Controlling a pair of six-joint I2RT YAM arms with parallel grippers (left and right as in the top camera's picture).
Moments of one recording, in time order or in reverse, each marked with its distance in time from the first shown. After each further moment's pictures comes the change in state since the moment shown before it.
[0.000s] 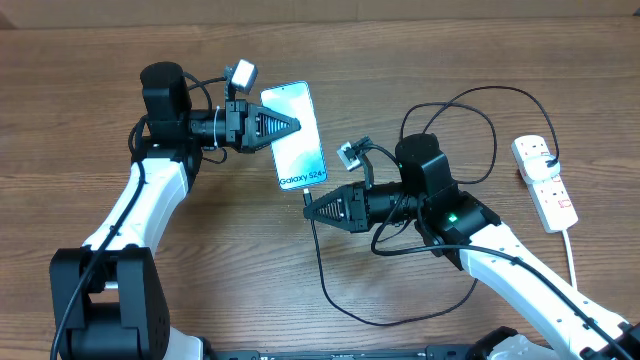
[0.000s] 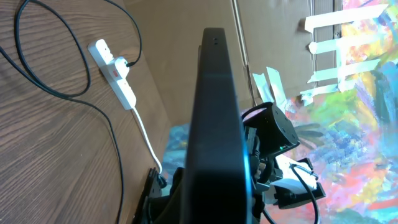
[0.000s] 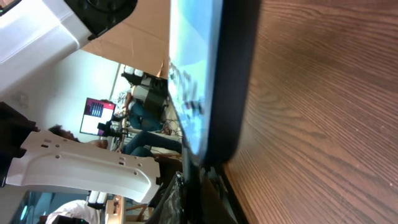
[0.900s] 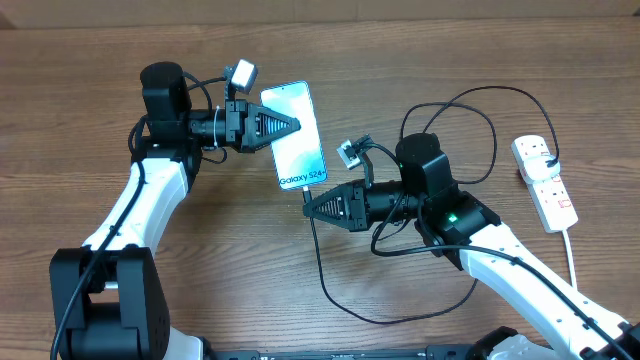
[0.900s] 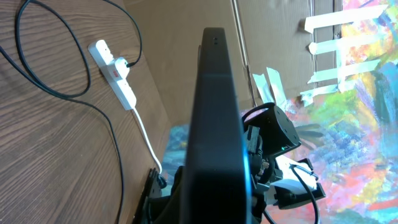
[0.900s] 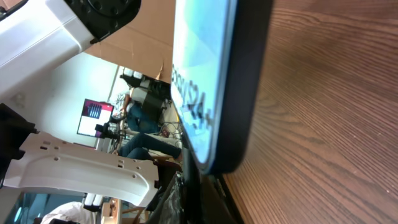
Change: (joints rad) left arm 0.000 0.000 0.000 -0.001 -0.001 0.000; right arm 0.000 0.000 0.000 0.021 0.012 0.000
